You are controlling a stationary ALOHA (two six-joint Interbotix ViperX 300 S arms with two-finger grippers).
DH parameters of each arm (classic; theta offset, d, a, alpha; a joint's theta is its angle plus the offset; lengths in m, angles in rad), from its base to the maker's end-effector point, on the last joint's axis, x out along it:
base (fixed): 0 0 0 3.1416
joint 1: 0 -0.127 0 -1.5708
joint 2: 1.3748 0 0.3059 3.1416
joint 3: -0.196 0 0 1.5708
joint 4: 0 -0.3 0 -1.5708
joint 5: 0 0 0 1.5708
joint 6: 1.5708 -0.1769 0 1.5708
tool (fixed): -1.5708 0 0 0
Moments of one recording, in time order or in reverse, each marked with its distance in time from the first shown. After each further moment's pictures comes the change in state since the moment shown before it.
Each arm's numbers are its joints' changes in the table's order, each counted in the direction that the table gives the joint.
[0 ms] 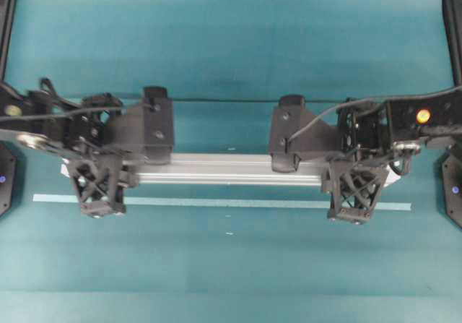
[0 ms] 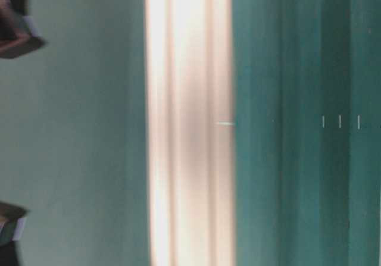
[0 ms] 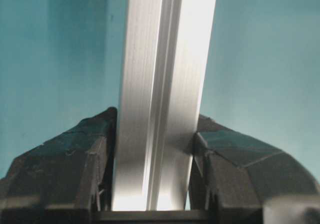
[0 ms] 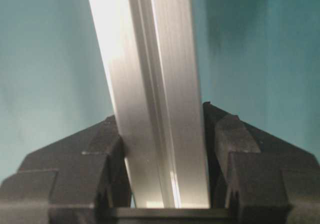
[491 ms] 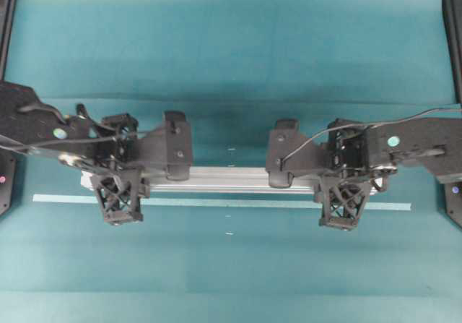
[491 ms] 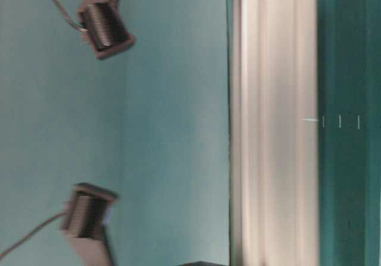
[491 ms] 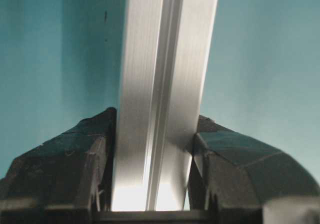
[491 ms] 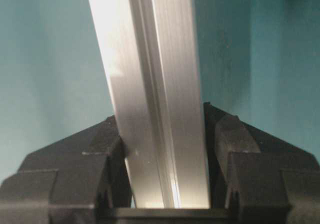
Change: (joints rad) left arm 0.000 -0.163 0.092 -0.002 -0.206 0.000; right arm -0.008 -0.114 0.124 0.012 -0.232 -0.002
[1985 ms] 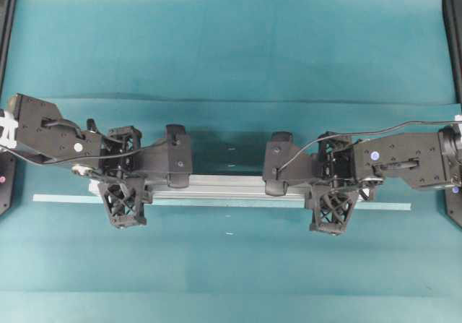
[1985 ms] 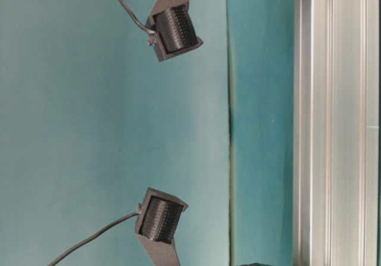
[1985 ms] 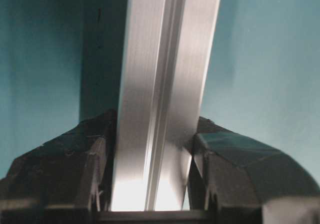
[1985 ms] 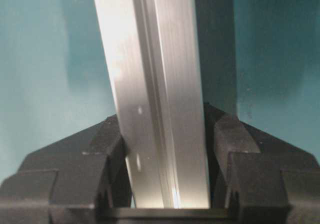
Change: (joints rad) left arm -0.011 -0.080 0.080 0.000 -0.172 0.000; right arm -0.011 -0.094 0.091 -0.005 -0.227 -0.002
